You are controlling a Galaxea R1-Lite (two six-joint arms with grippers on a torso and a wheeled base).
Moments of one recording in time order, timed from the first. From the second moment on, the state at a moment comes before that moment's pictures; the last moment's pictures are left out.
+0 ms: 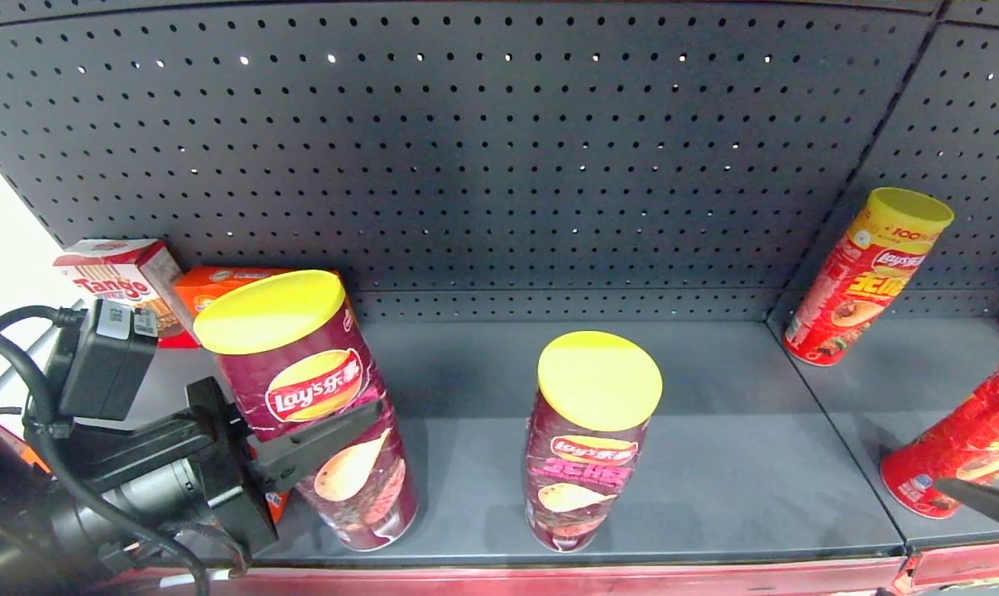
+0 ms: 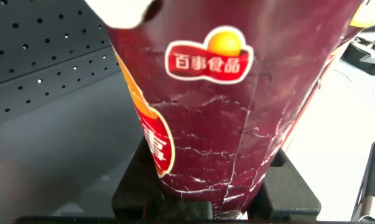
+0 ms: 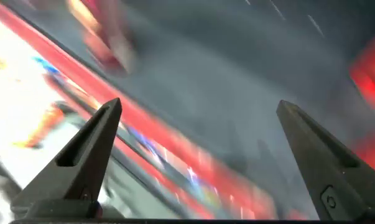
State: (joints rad) left arm -0.36 1.37 -0.26 -1.17 -0.51 -0.05; right arm 0.57 0.72 -0.16 -0.43 0.01 -0.18
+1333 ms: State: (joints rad) left arm -0.38 1.36 -0.27 -1.17 -0.52 -0.05; right arm -0.13 0.09 -0.01 -0.06 -0.23 -0.03
